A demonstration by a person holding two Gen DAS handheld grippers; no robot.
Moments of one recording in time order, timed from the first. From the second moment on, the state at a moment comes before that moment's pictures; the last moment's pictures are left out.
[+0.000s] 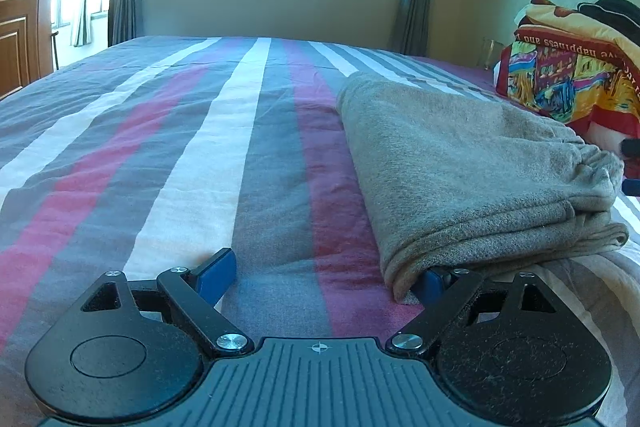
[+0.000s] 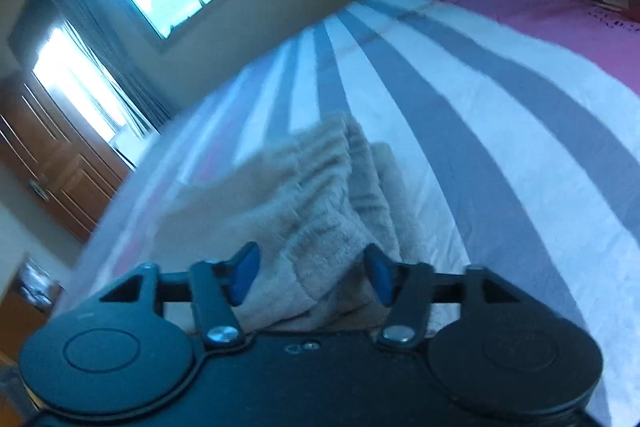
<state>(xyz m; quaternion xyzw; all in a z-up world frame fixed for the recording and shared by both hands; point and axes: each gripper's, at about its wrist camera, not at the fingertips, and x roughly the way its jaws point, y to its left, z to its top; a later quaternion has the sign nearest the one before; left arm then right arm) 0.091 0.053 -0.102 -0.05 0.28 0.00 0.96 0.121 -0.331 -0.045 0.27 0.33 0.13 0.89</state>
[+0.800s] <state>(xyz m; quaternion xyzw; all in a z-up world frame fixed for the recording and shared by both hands) 0.091 0.052 -0.097 -0.04 0.30 -0.02 0.95 0.128 -0.343 -0.097 0.37 0.39 0.10 0.84</state>
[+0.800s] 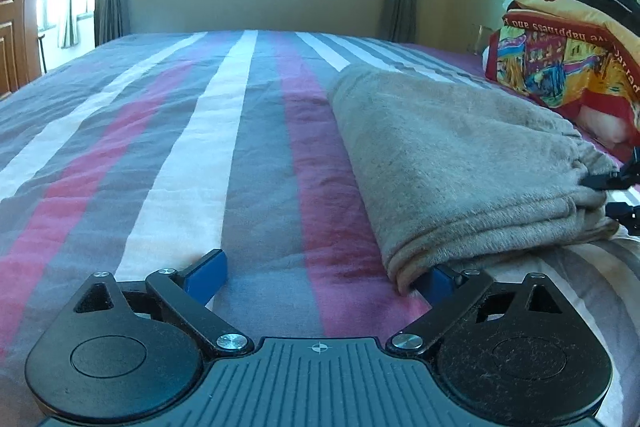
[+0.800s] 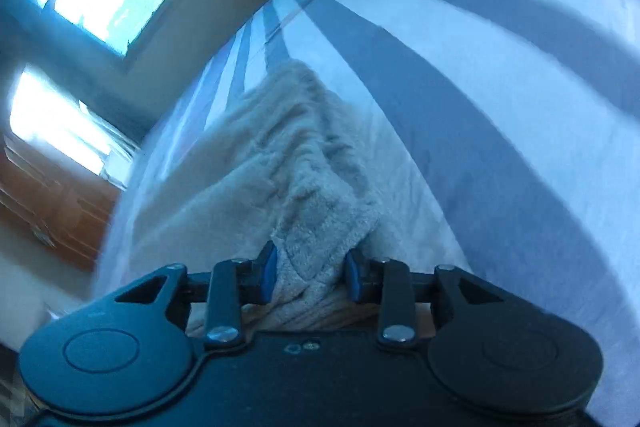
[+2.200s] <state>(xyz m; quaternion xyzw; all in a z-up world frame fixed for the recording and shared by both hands) 0.284 0.121 -0.120 -0.40 0.31 -0.38 0.77 0.273 -0.383 -0.058 0.32 0.40 0.44 0.74</state>
